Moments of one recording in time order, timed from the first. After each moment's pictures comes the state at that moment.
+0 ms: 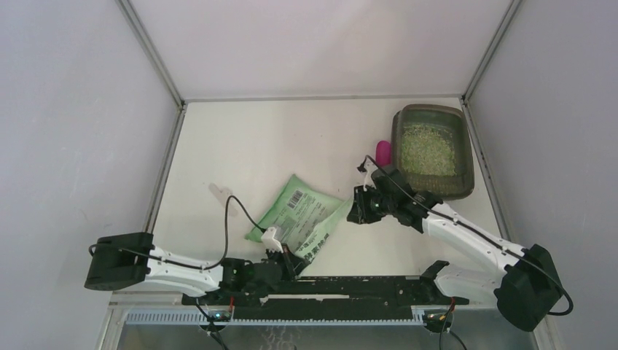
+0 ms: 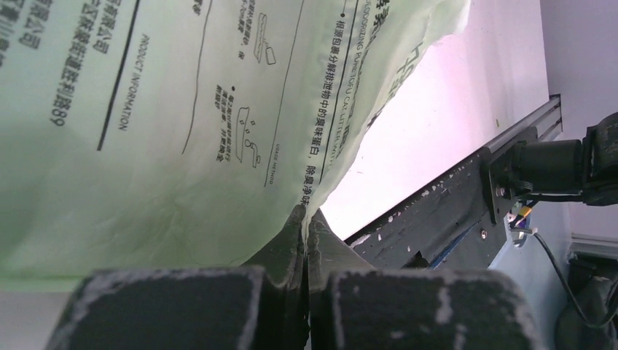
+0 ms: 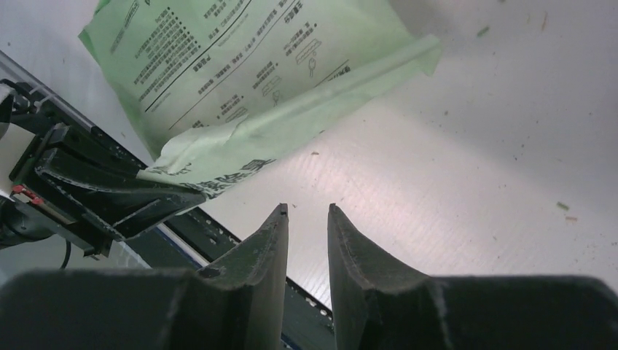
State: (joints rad) left arm -1.51 1.03 0.09 0.36 -0.60 -1.21; right arm 0.66 1.08 0.73 -0.49 -0.24 0.46
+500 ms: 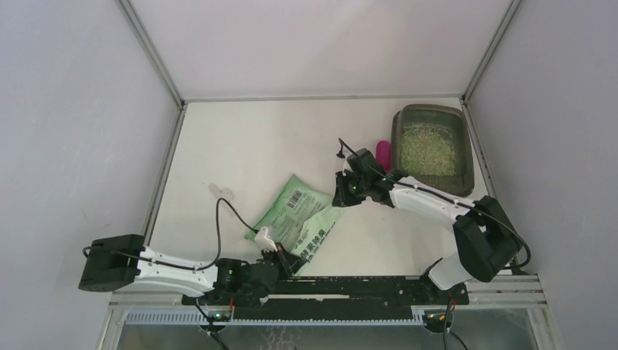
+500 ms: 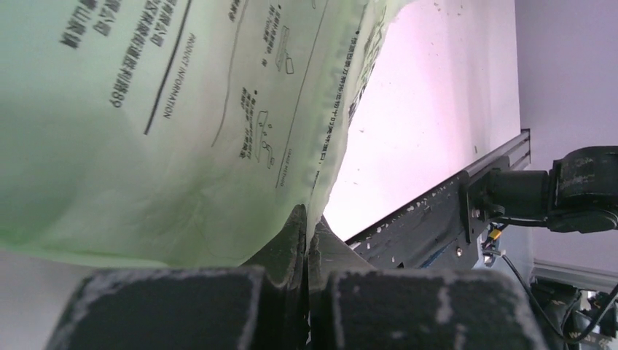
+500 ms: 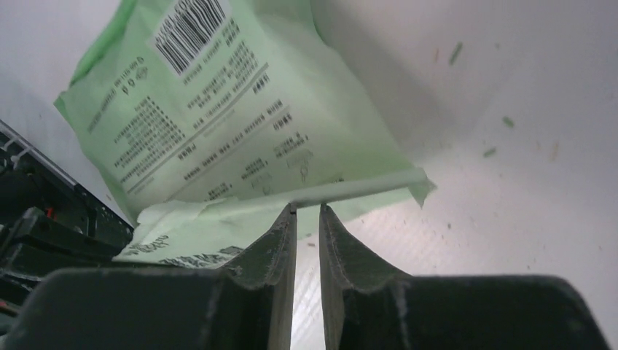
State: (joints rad) left arm -1.52 0.94 0.06 0.30 -0.65 -1.34; right arm 0.66 1.46 0.90 -0.35 -0.23 0.44
